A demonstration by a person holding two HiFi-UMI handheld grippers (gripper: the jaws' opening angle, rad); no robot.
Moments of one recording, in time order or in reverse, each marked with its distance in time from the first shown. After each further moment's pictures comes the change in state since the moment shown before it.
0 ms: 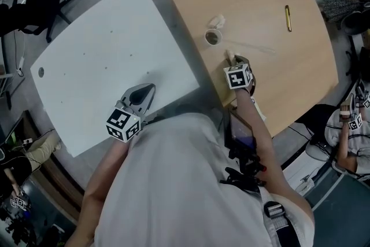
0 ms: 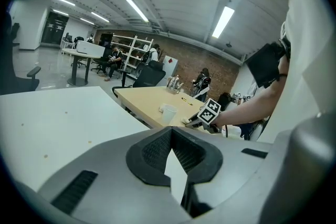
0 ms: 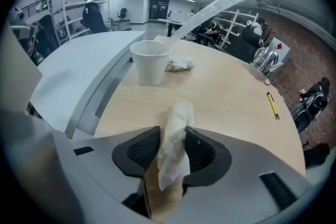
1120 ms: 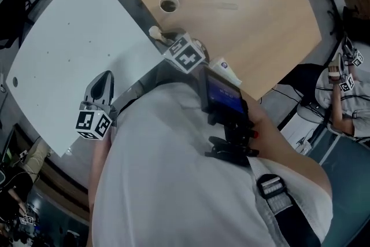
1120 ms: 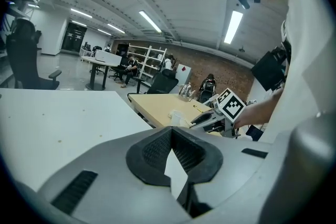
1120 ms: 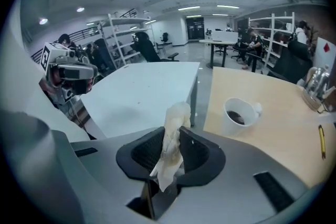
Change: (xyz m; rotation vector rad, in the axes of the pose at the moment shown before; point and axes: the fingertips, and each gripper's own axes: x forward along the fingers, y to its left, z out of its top) left arm -0.021 -0.005 0.003 -0.066 -0.099 0.172; right arm -0.085 0.147 0.083 -0.163 -0.213 0.486
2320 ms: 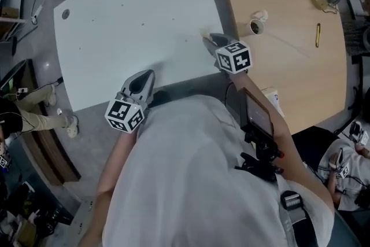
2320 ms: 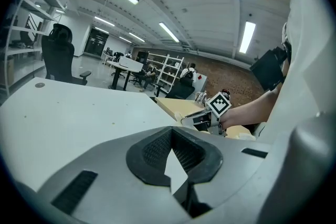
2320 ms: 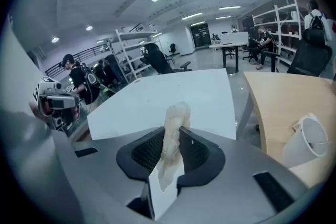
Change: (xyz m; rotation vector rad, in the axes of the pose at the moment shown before) left arm -0.117 0.059 -0.043 -0.089 -0.088 0.153; right arm 0.080 0.074 0.070 0.051 -0.120 0.151
